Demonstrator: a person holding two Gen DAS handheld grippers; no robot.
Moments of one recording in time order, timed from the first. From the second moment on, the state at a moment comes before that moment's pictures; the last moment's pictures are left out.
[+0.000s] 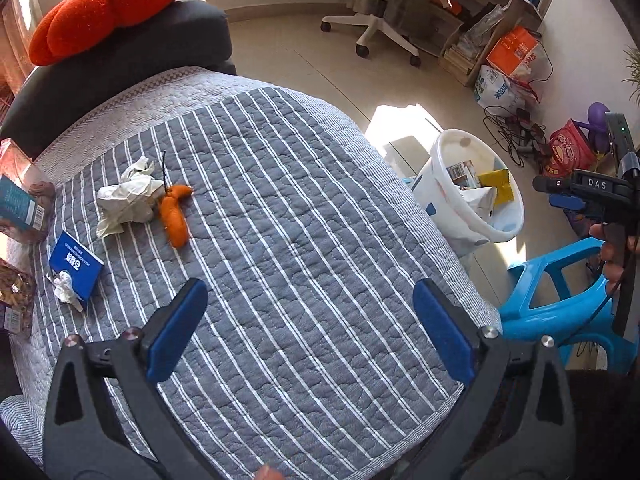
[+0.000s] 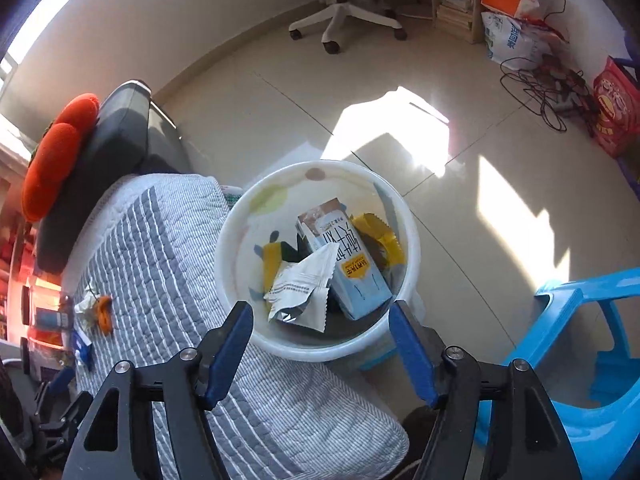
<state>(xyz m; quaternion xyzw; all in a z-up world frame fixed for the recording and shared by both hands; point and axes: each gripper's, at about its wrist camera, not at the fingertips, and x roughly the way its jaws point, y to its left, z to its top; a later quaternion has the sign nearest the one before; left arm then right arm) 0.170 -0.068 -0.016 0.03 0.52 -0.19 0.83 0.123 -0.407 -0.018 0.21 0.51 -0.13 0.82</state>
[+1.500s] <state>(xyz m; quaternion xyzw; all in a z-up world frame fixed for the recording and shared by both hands) 0.247 0.170 -0.101 -0.18 0.56 0.06 0.81 0.202 -0.259 -0.051 0.14 0.57 -0.07 0.81</state>
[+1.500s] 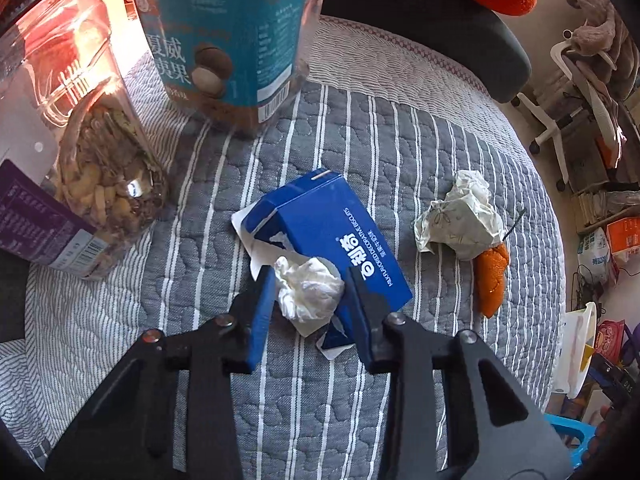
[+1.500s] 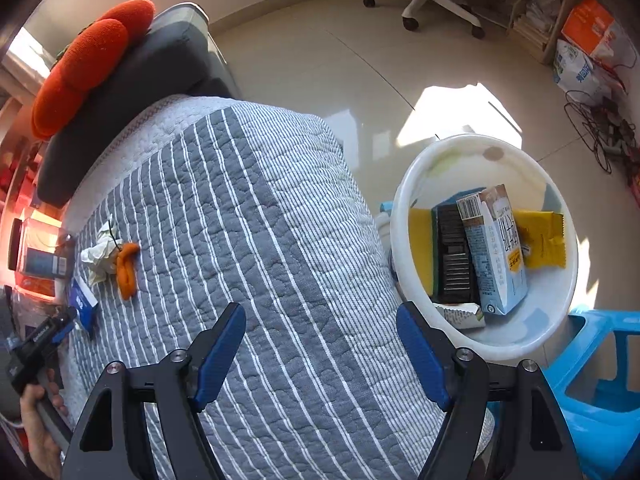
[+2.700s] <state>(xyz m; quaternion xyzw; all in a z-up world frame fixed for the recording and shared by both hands) 0.173 0.215 -0.051 -0.09 0.53 0.04 0.84 0.250 0.023 -0.096 0.00 0.56 0.15 0.81</state>
